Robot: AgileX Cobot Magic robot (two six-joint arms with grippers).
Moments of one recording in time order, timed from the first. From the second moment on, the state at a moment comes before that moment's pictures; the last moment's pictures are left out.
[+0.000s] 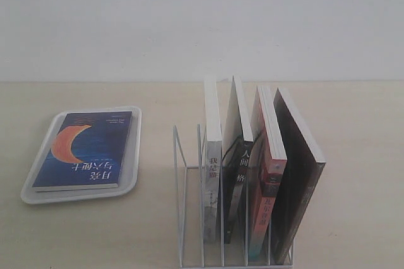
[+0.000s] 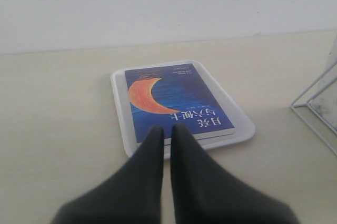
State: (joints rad) left arm -0.20 0.00 0.00 0.16 0.29 -0.16; right arm 0.18 0.01 0.00 -0.79 -0.01 1.20
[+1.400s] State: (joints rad) left arm -0.20 0.00 0.00 0.16 0.29 -0.16; right arm 0.18 0.00 0.00 0.06 0.33 -0.01
